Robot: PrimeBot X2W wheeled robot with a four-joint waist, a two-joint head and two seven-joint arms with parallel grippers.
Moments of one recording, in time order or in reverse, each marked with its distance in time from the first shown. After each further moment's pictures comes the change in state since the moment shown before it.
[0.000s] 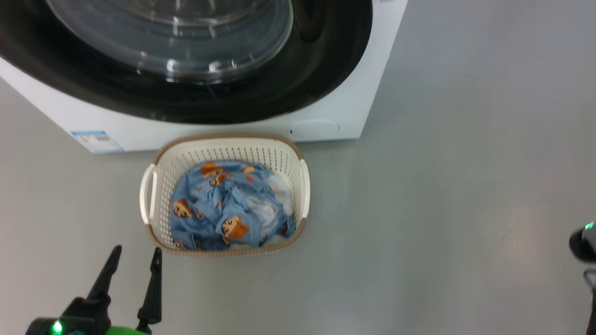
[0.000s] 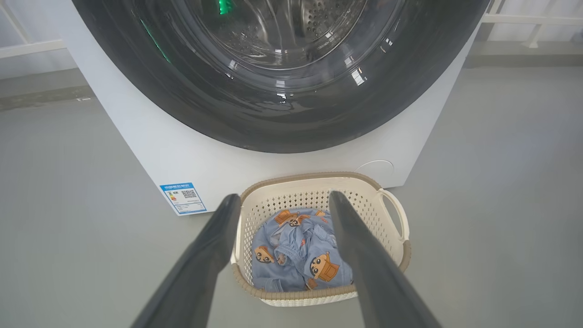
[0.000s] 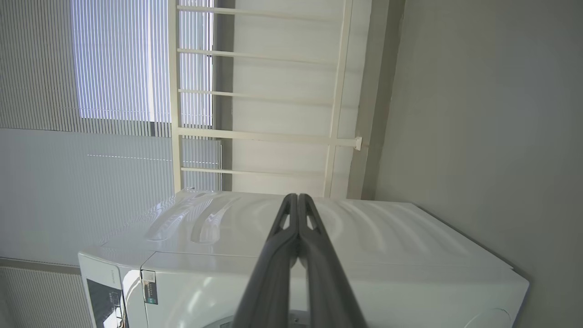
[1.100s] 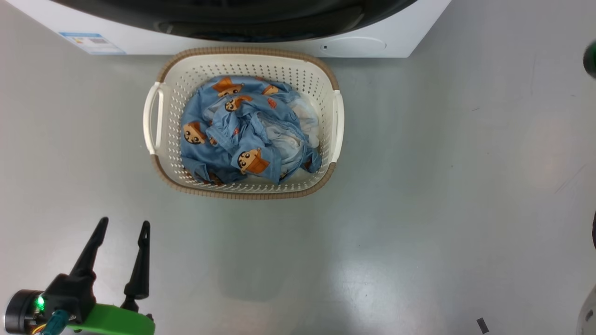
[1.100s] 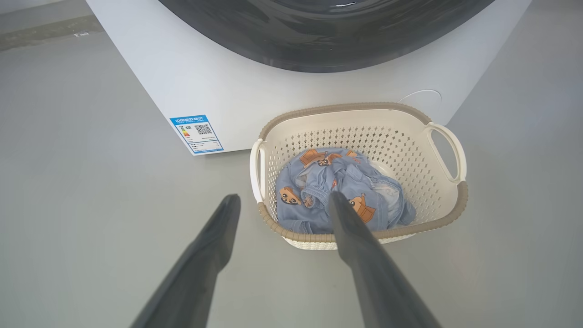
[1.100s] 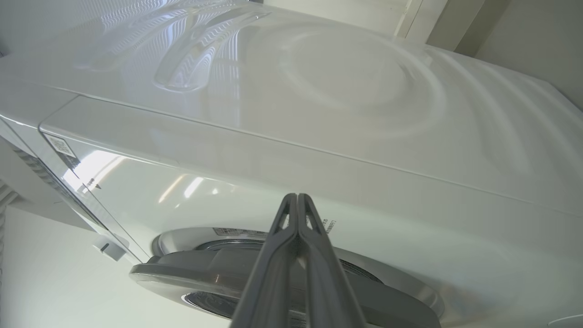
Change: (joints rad) left arm -0.084 0.064 -0.019 -0.008 -0.024 0.000 0.000; right arm -0.567 -0.071 0.109 0.044 -0.112 0.000 0.423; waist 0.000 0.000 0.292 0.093
